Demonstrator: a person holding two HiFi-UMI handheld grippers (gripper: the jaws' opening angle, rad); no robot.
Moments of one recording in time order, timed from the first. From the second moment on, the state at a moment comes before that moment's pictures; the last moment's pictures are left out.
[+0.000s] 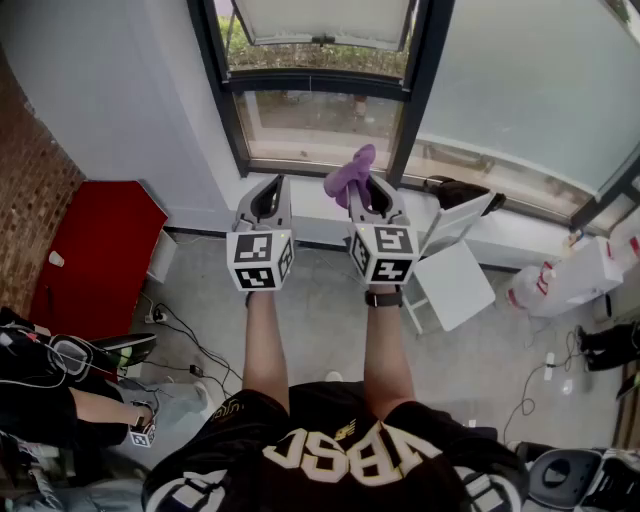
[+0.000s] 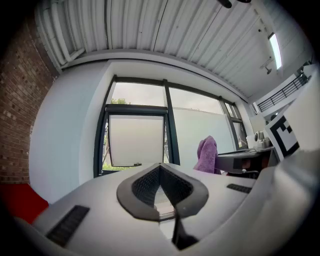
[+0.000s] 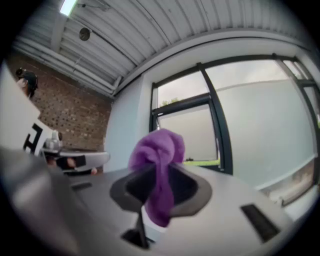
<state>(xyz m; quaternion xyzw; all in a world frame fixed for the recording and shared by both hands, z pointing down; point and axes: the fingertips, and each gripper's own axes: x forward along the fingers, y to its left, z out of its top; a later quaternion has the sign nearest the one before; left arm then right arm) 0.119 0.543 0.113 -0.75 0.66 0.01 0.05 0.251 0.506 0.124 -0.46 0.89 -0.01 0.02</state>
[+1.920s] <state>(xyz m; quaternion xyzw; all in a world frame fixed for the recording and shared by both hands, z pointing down) -0.177 0.081 0.240 -0.78 0.63 0.03 -0.04 -0.054 0.079 0.295 -0.45 0.89 -0.09 -0.08</state>
